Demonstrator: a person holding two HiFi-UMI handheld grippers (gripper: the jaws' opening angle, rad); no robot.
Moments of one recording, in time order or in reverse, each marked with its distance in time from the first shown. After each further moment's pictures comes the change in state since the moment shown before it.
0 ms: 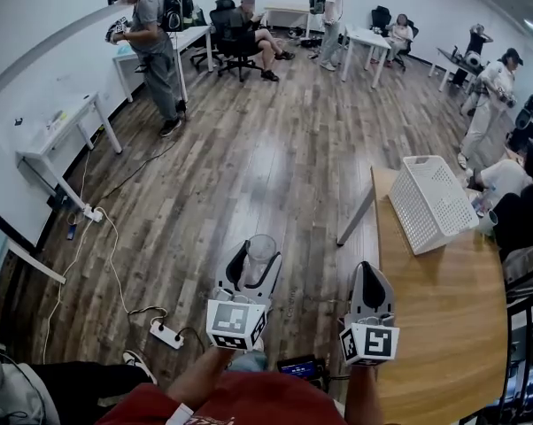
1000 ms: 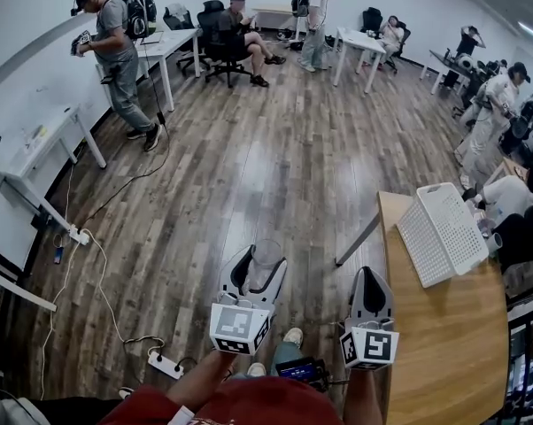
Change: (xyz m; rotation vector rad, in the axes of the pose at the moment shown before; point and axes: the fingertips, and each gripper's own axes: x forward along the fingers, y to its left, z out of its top) left arm 0.121 0.083 -0.005 -0.034 0.000 -0.083; right arm 0.137 0.003 -0.021 -0.020 0.022 -0.076
